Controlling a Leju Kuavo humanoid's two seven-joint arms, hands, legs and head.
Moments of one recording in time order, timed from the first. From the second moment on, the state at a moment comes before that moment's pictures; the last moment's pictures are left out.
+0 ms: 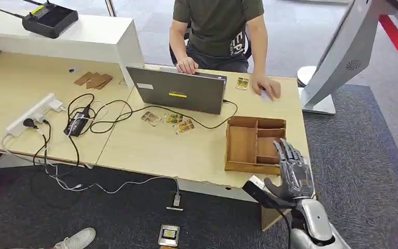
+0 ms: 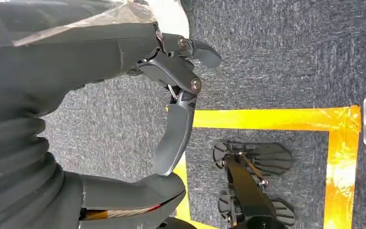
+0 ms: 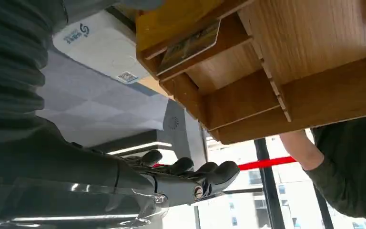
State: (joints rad) left arm -0.14 0.13 -0.94 -0.24 1.00 0.13 -0.16; right arm -0.29 -0.35 0.77 -1.30 0.99 -0.38 0.29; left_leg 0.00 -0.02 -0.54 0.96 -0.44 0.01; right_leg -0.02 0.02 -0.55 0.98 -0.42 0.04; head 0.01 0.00
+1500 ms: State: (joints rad) left arm -0.14 0.13 -0.94 -0.24 1.02 0.14 -0.15; right arm -0.40 -0.27 0.84 -1.07 1.04 -0.41 0.37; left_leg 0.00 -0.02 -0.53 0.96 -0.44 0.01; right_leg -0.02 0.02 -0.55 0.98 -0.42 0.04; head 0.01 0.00
